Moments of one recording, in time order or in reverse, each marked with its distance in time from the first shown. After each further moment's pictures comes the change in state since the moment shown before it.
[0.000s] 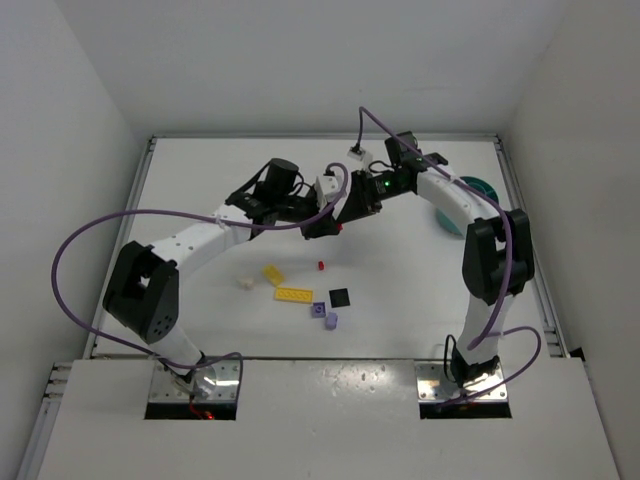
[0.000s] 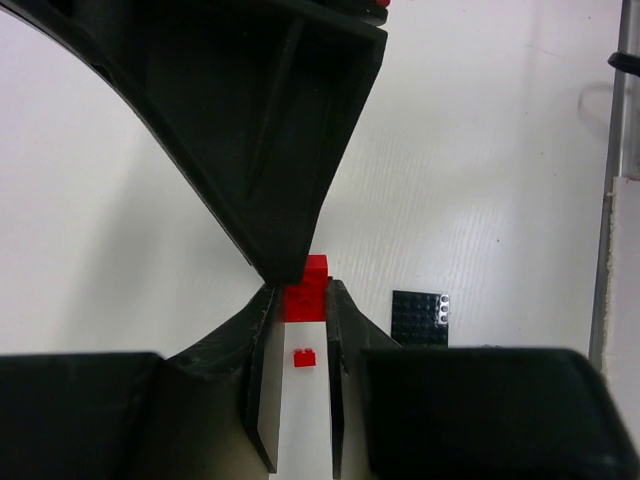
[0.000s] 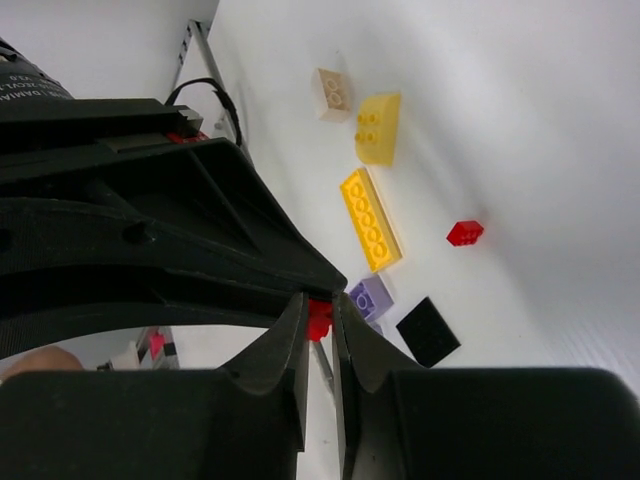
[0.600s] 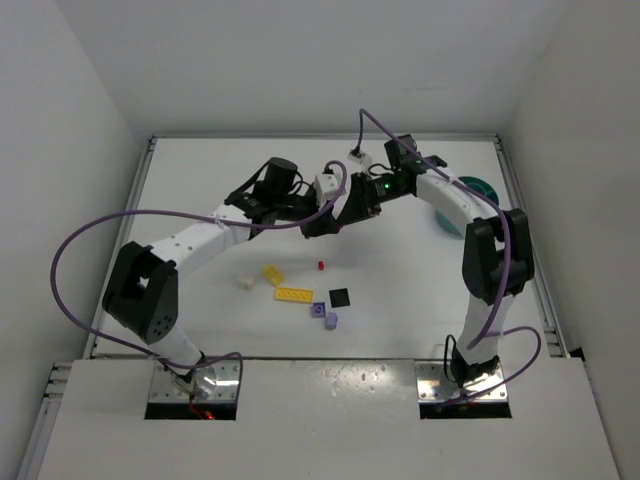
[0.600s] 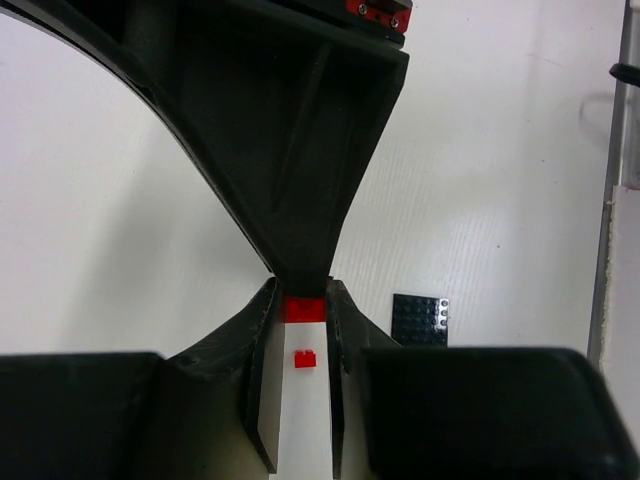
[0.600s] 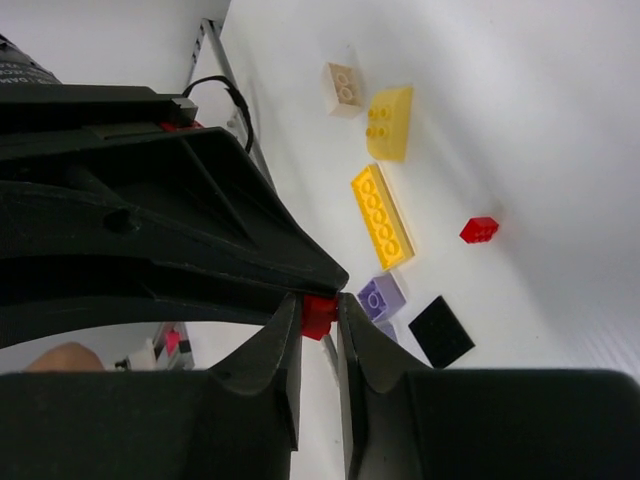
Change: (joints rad) left arm 0.006 -0.004 0.000 0.012 -0.011 -0.024; right arm 0.000 0.000 -0.027 0.020 -0.028 0.017
